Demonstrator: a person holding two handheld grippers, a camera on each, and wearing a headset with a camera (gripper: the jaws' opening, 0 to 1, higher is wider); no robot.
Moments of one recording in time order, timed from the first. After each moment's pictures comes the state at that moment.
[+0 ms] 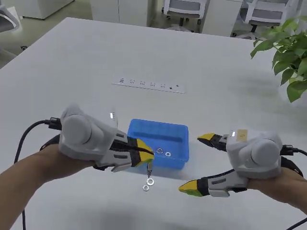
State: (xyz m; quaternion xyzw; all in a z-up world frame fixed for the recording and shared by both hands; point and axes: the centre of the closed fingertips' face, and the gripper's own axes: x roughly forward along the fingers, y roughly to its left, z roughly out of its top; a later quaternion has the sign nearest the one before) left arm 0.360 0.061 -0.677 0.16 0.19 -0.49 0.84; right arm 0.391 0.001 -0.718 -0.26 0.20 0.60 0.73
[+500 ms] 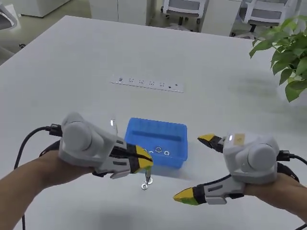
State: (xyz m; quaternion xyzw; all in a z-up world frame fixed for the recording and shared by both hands) left arm 0.351 0.057 -0.689 0.16 0.20 -0.49 0.83; right arm 0.380 0.005 -0.722 -0.23 0.22 0.60 0.73
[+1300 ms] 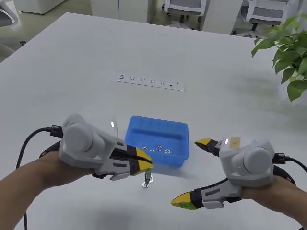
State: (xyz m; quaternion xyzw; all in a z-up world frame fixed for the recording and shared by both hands) left arm 0.346 0.058 -0.692 0.15 0.21 -0.50 0.83; right arm 0.371 0.010 -0.731 -0.23 0.23 0.61 0.72
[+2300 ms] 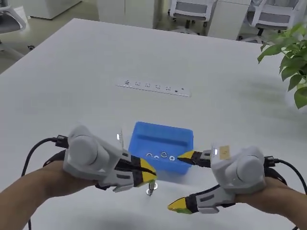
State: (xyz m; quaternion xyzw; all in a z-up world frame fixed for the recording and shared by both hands) left arm 0.340 0.055 -0.698 0.17 0.22 -0.51 0.82; right arm 0.350 0.041 -0.737 -0.28 0.19 0.69 0.64
